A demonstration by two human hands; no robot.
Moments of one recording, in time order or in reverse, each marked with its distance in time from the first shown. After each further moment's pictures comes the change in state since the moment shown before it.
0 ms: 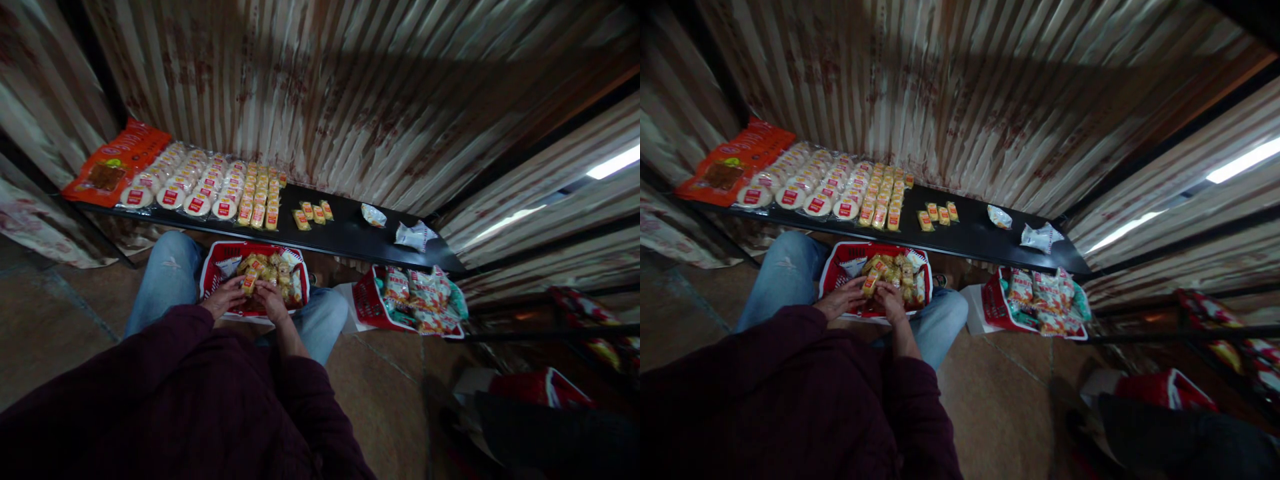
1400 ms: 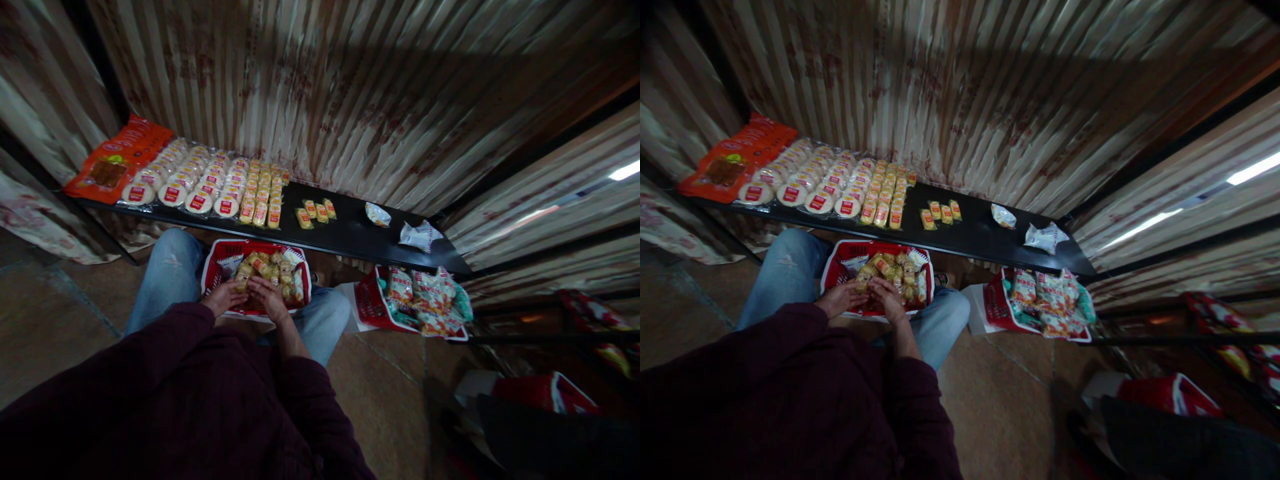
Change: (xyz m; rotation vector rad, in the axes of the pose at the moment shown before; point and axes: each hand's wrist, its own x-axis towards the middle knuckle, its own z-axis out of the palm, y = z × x) left_hand -0.001 0.010 0.006 -0.162 0.142 -0.141; right_hand -0.014 -0.016 0.013 -0.048 -0.147 0.038
